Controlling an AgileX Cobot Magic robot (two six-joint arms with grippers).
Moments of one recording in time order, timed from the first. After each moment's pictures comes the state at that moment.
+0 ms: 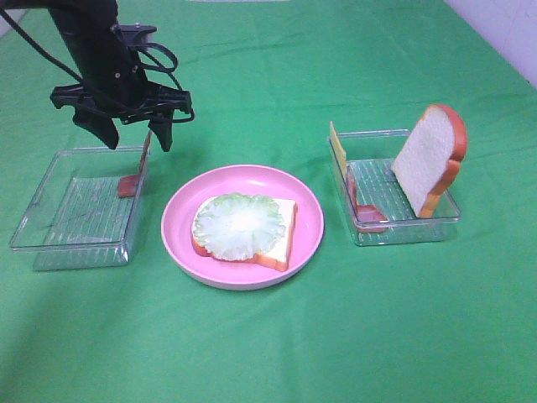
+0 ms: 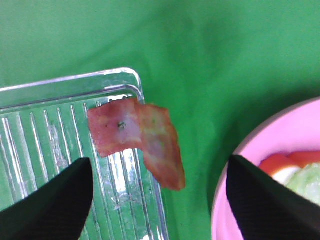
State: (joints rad) left arm -0.33 2.20 -1.80 0.00 0.99 -0.26; right arm 0.02 -0.01 -0.51 0.17 1.08 -0.24
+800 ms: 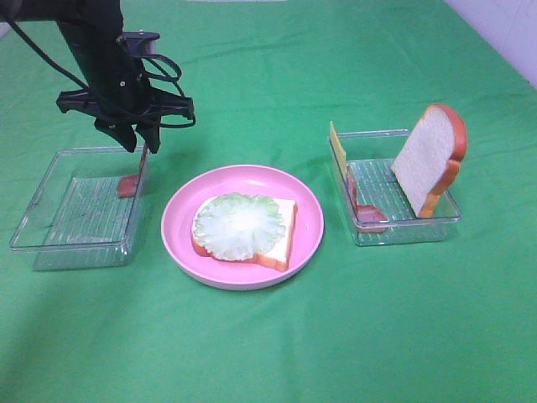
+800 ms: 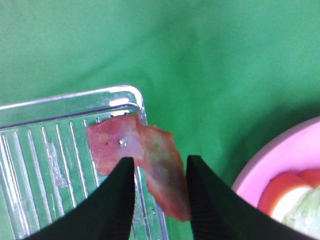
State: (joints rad) left arm -0.33 2.23 -1.80 0.02 0.94 -0.26; right arm 0.02 -0.01 -0.51 0.17 1.08 -0.24
